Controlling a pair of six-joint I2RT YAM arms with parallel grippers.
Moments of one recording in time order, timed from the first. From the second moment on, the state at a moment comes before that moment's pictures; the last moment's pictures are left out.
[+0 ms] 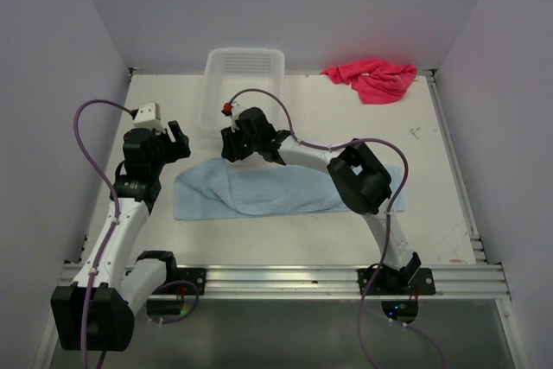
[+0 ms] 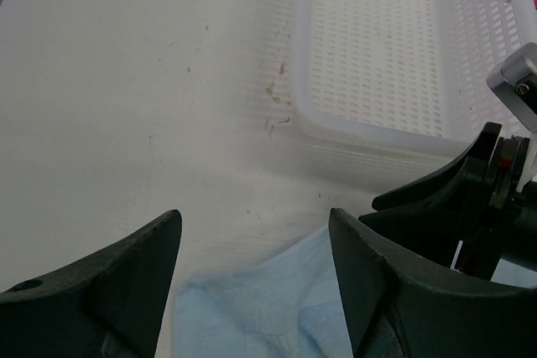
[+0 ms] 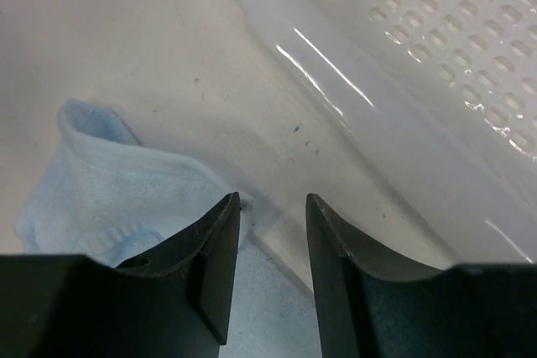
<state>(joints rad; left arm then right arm) -0.01 0.93 0.67 -0.12 -0.02 -0.23 0.83 2.24 1.66 -0.01 -0.16 0.29</state>
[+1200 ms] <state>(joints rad) -0.01 0.97 0.68 -0.12 0.02 -0.23 0.82 2.30 1.66 0.08 -0.35 0.26</state>
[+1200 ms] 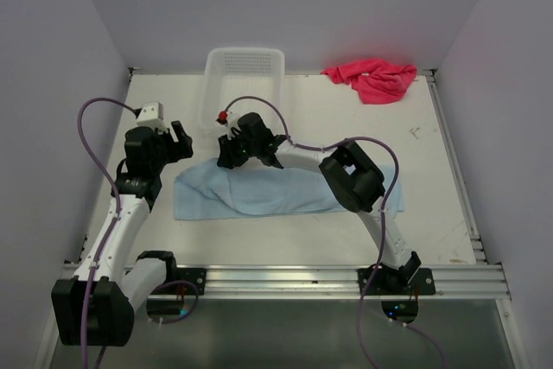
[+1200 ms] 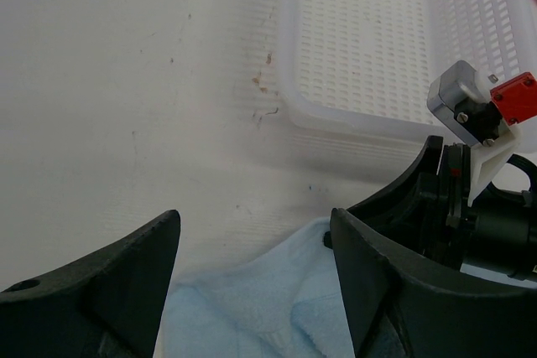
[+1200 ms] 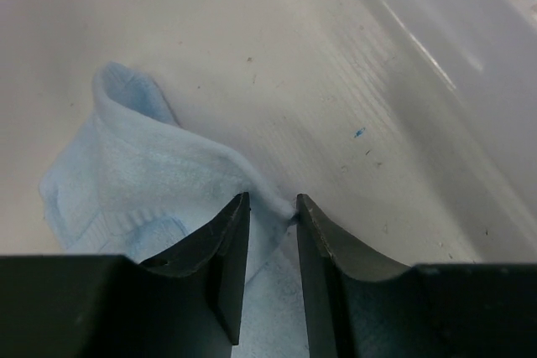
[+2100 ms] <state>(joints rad) 0.00 0.97 0.68 -0.12 0.02 -0.27 0.94 2.11 1.53 0.10 -0.36 0.22</state>
